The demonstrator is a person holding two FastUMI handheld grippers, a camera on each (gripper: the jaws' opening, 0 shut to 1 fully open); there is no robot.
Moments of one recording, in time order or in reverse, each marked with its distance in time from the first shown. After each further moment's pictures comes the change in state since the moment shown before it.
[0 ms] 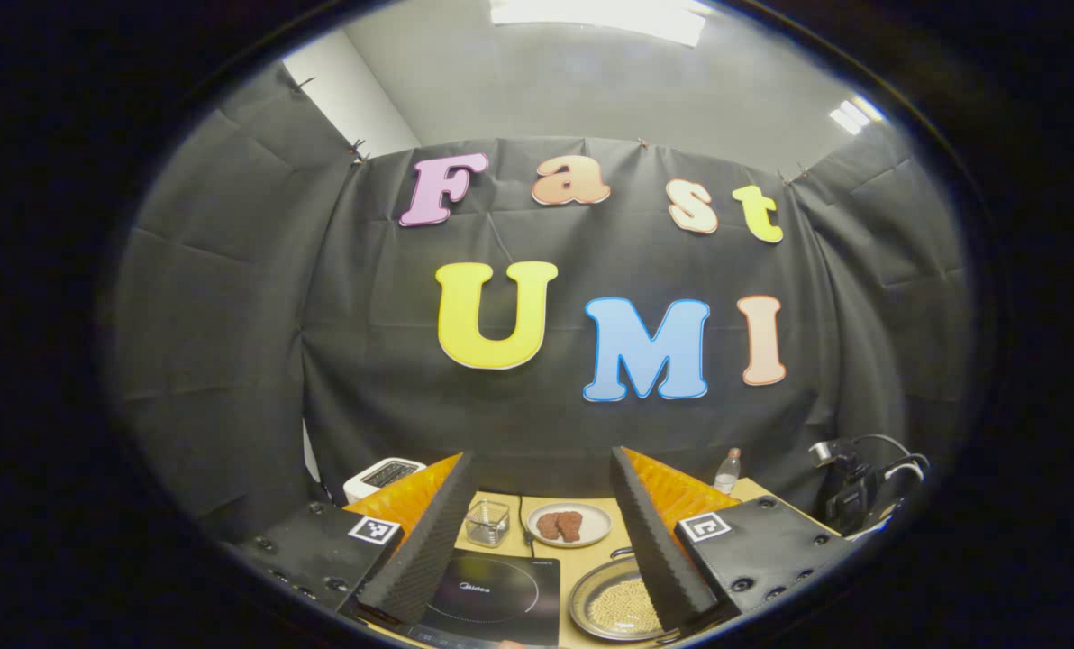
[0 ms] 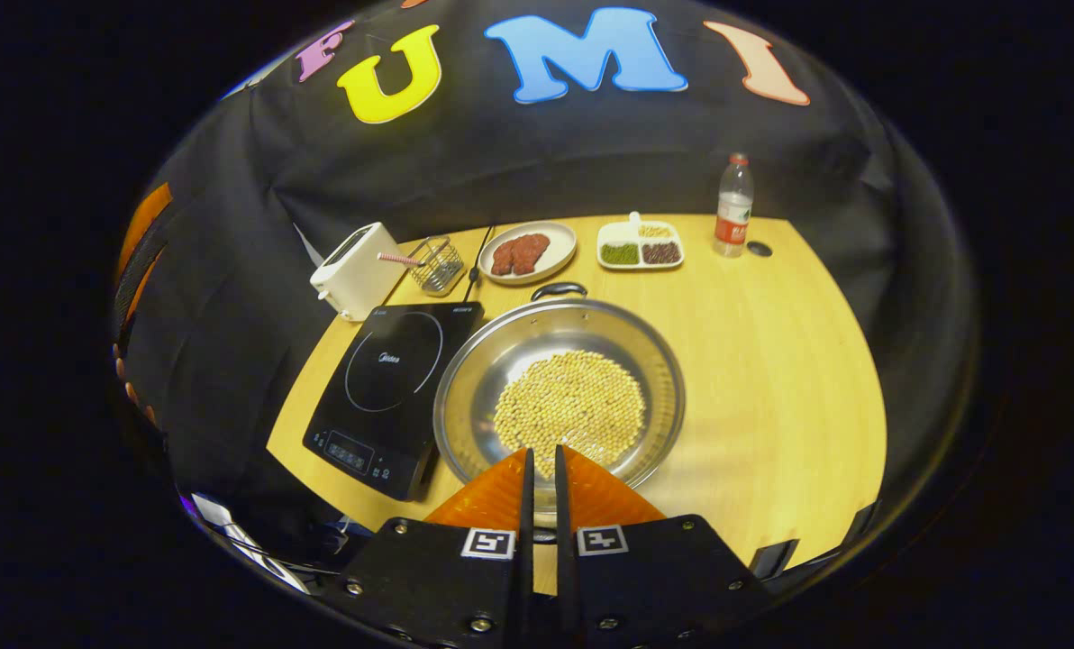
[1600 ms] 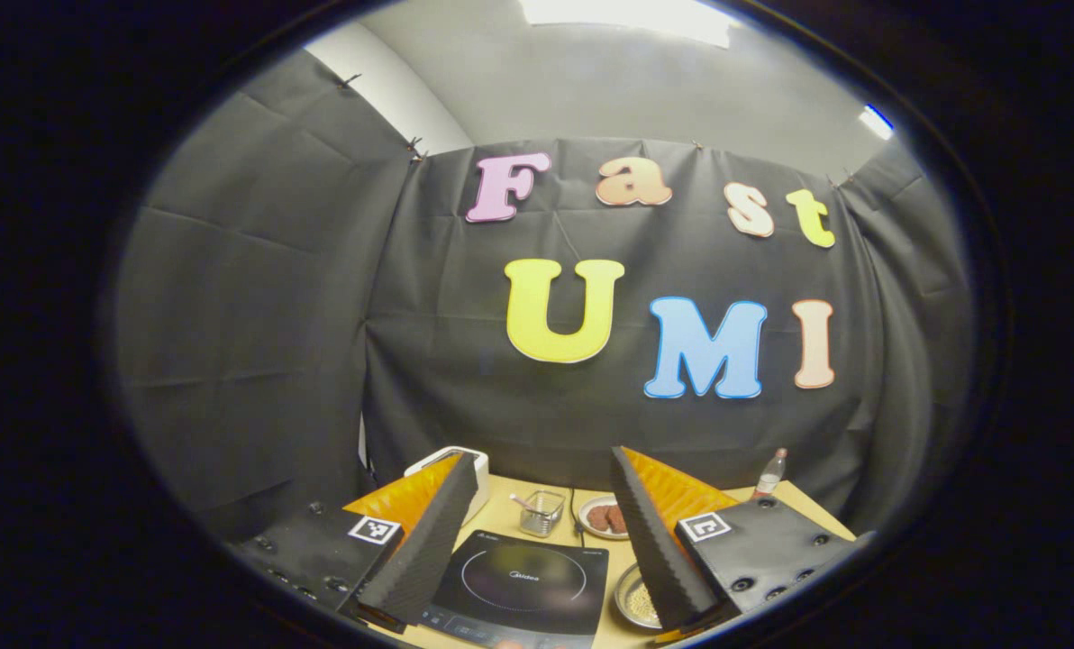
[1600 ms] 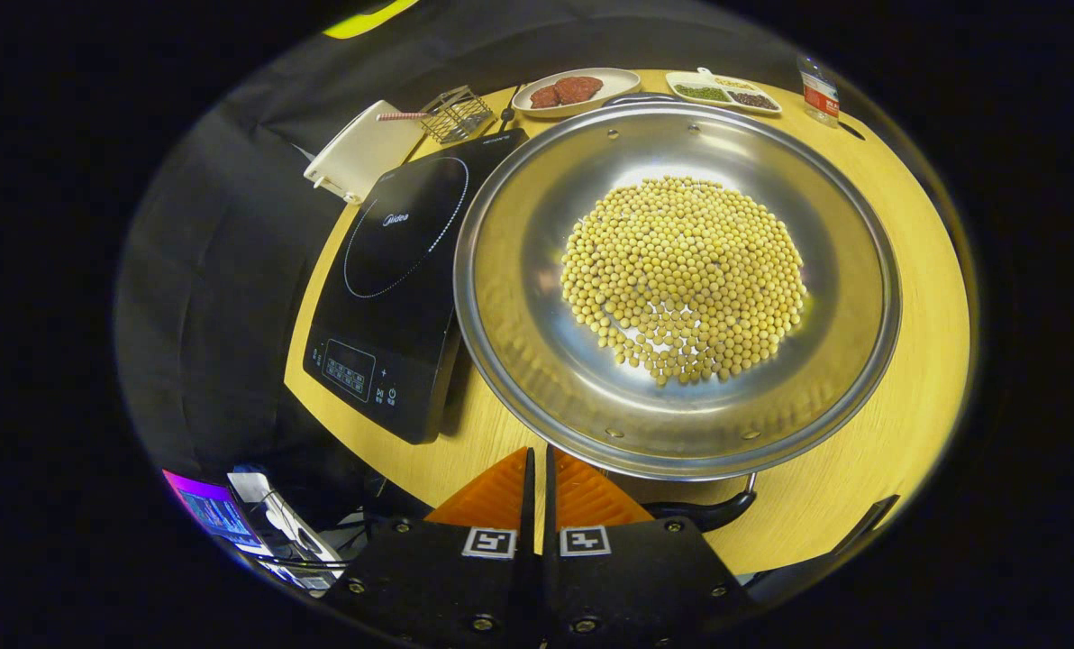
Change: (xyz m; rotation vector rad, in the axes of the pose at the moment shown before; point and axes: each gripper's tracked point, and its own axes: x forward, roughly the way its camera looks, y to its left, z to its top) left arm -0.034 0.066 -0.007 -0.046 0.003 0.167; right arm 0.097 0.044 -0.100 0.018 0.384 0.108
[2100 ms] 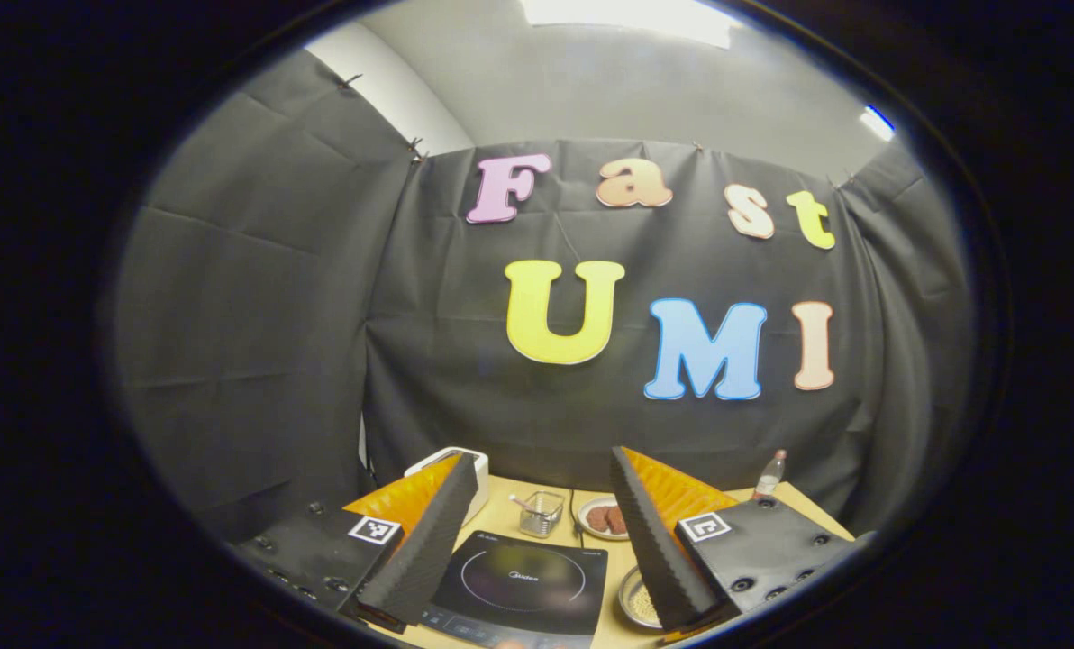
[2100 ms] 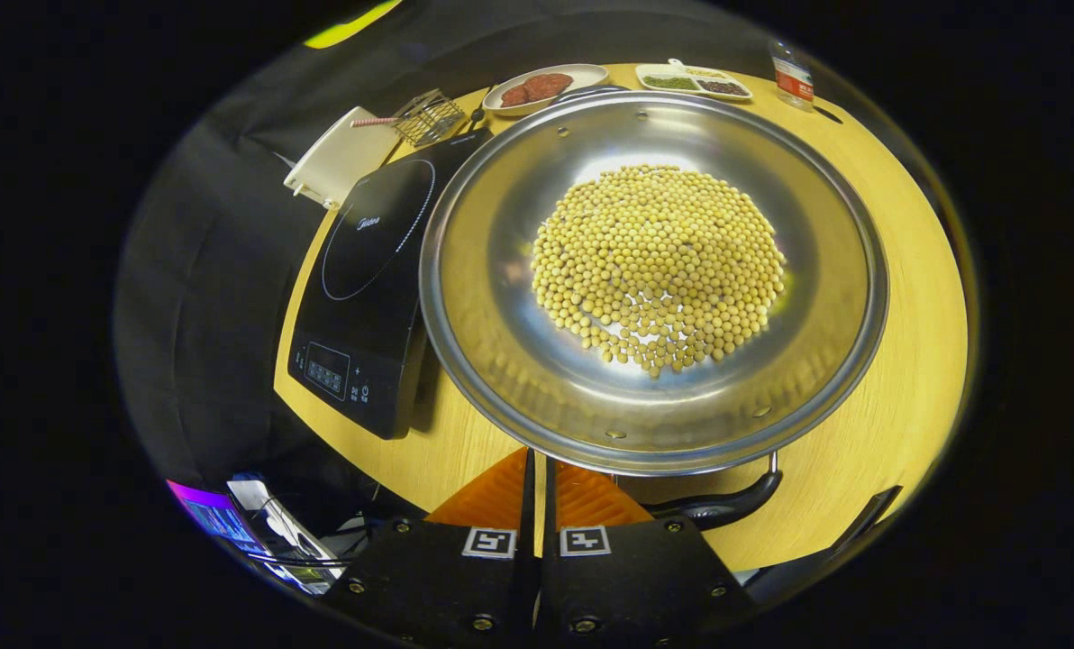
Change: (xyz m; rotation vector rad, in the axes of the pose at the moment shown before) left arm 0.001 -0.005 0.000 0.007 0.004 -0.016; right arm -0.004 -0.029 -0.007 0.056 -0.001 -0.027
